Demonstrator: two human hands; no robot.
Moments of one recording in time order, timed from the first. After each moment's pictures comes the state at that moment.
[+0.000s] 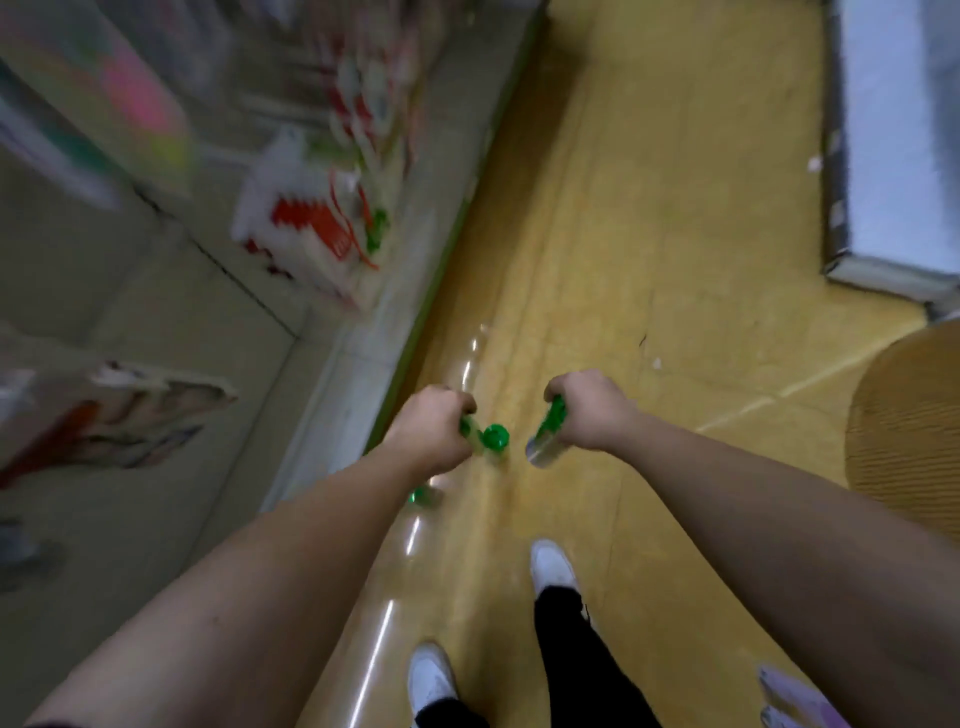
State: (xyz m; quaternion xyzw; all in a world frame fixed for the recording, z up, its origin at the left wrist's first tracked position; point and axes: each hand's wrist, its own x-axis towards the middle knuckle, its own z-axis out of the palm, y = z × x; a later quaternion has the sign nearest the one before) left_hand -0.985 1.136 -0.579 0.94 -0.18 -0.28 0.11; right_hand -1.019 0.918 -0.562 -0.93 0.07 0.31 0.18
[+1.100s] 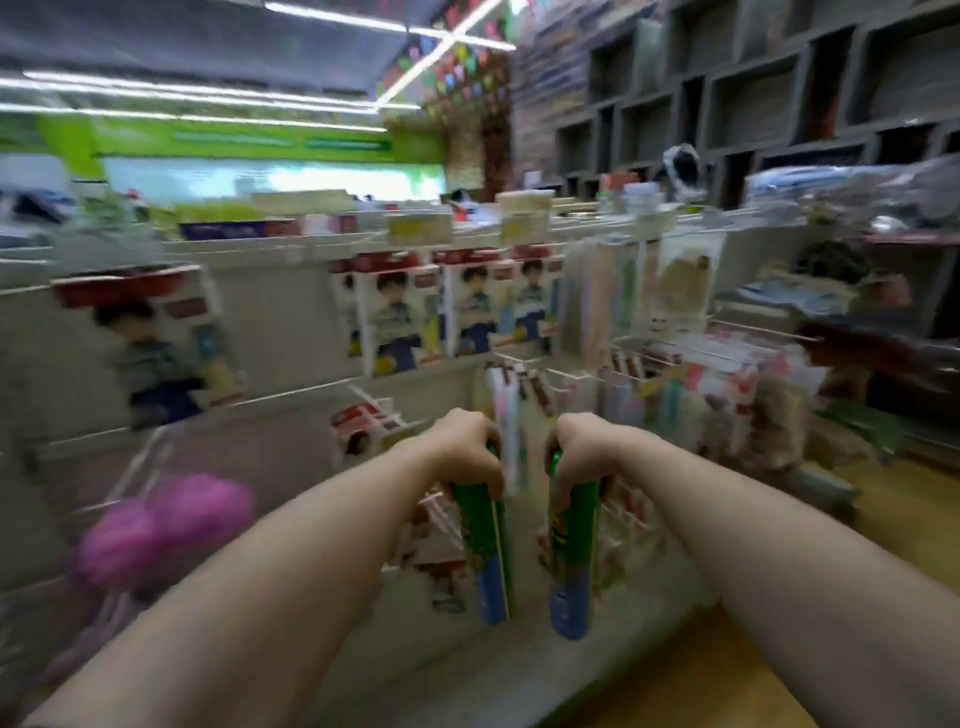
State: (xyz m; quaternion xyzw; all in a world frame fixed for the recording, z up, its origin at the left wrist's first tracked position) left_hand -1.112 1.238 -0.071 0.97 0.12 -0.02 0.19; right_hand -1.021 1.075 -0.070 -0.93 -0.31 0.17 0.11
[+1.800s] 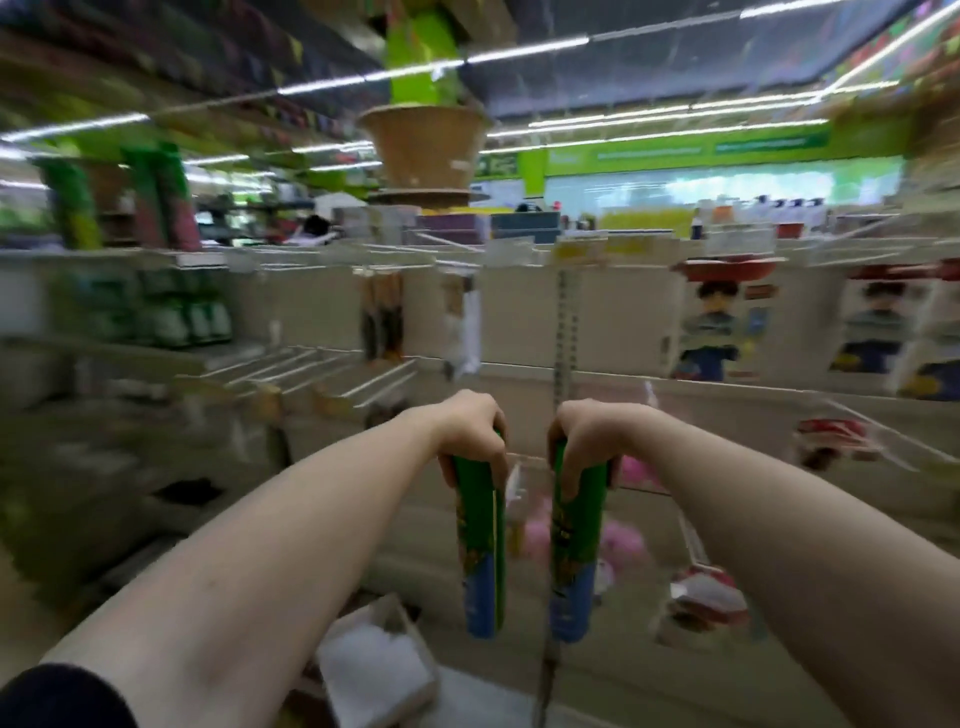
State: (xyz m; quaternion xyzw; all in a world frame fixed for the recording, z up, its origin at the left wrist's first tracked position) left_hand -1.619 1.421 -0.032 0.84 0.50 0.03 0.21; right_hand -1.443 1.378 -0.033 -0.72 -0.67 0.20 0.01
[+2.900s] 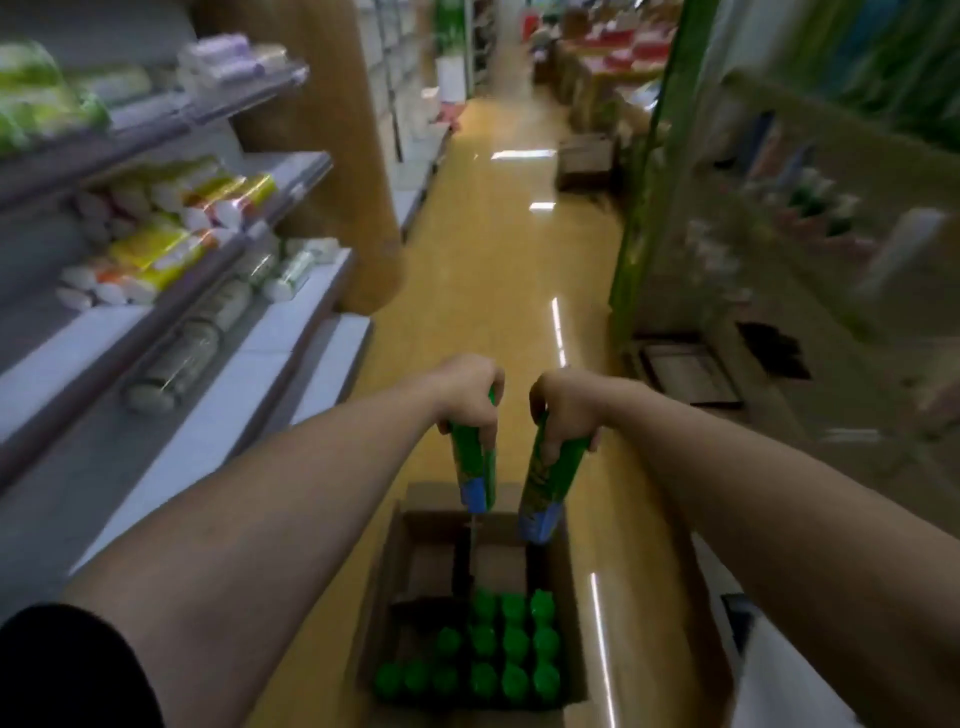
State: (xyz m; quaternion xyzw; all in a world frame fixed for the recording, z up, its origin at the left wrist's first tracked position) left_hand -2.269 1.458 -0.211 0.35 0.90 0.07 0.27; right_hand -2.192 1.598 -0.218 -0.15 -0.93 0.18 -0.29
